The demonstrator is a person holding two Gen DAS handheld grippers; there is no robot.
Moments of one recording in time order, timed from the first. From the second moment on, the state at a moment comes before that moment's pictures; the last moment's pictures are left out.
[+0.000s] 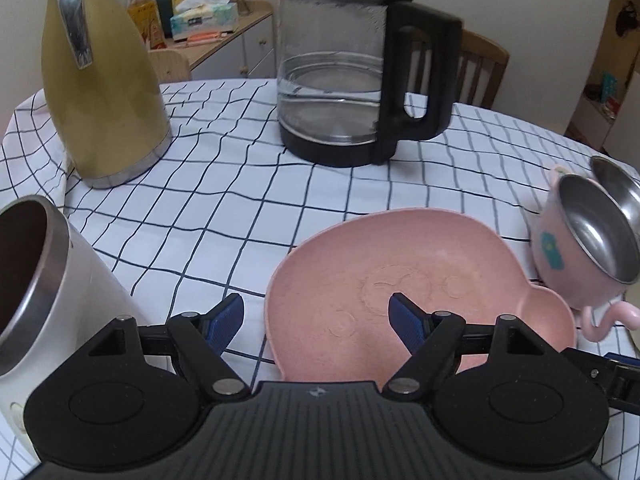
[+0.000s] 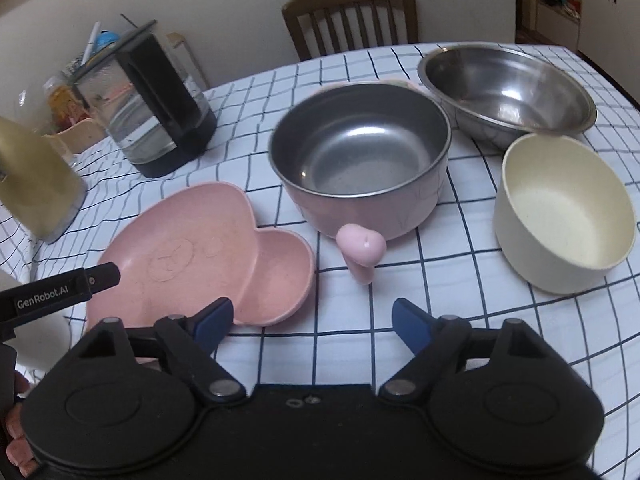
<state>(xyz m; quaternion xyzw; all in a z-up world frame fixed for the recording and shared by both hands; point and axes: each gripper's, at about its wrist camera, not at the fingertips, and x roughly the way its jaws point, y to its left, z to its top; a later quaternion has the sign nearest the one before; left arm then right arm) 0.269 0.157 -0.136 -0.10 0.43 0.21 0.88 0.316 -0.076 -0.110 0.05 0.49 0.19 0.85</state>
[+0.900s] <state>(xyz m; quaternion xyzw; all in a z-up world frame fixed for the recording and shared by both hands) 0.270 0.175 -0.149 -0.13 0.47 0.23 0.84 0.330 -0.077 -0.126 0.14 0.53 0.18 0.82</state>
